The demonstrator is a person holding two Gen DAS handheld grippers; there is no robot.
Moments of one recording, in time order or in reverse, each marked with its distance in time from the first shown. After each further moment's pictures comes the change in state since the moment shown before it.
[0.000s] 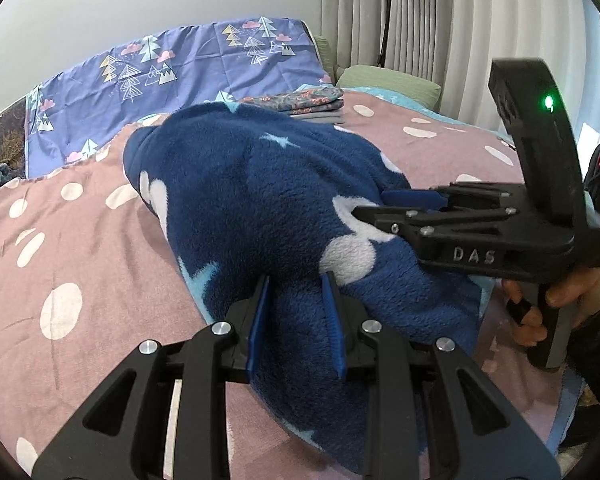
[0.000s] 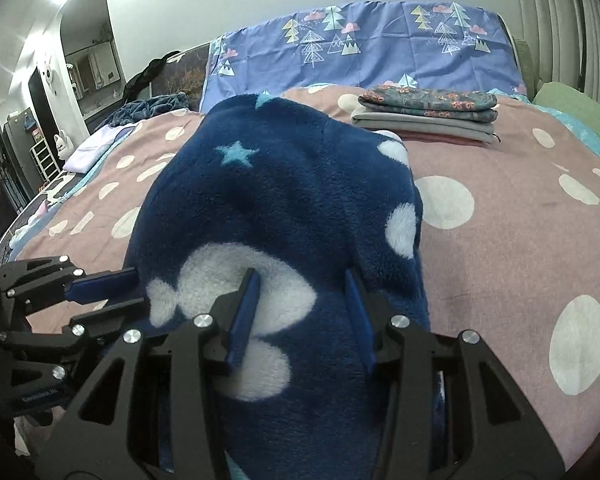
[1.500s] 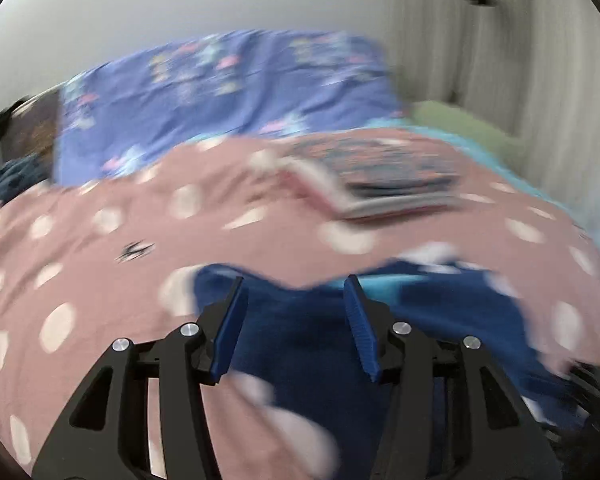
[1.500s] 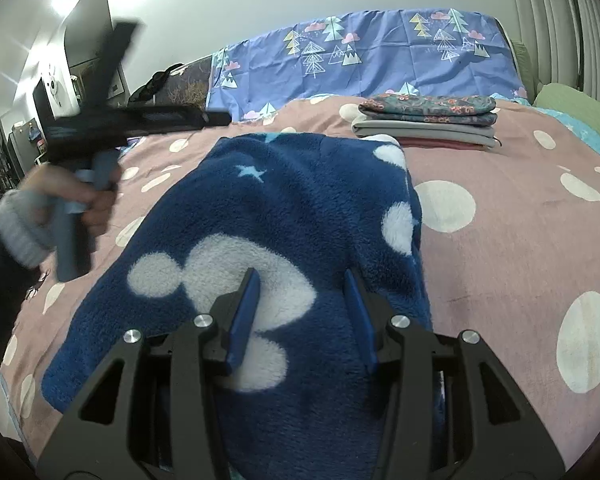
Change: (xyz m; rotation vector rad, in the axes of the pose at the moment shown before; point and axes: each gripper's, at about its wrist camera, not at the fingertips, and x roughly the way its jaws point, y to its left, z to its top) left arm 0.070 0.104 0.109 -0.091 -0.053 0.091; right arm -0.001 -0.001 -0.006 0.011 -0.047 0.022
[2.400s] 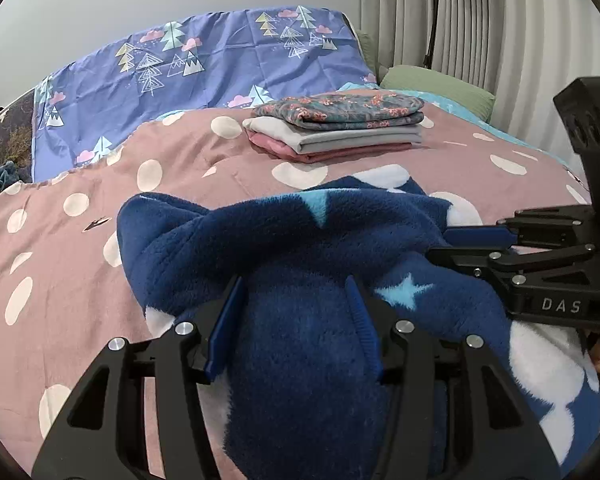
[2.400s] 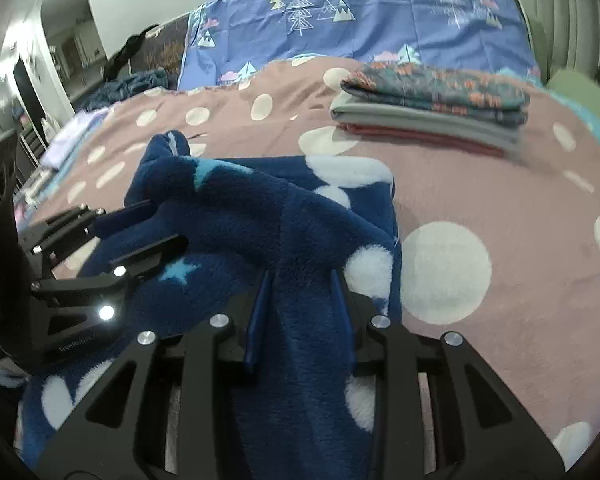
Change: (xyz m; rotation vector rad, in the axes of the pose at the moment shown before) left arm 0.037 -0.031 -0.050 0.042 0.077 0.003; right arm 0.081 -0.026 0.071 -0.043 0.194 -0.054
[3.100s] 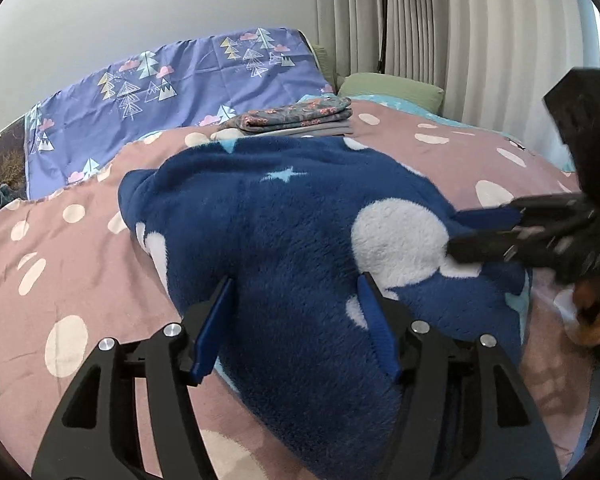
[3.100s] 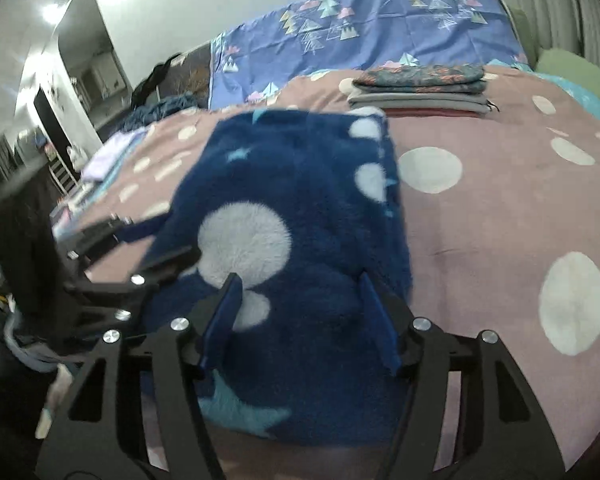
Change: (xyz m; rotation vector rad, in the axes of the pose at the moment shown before) left arm -0.085 -0.045 -0.068 0.087 -0.067 -0.072; right arm -0.106 -0.007 -0.098 0.139 -0.102 0.140
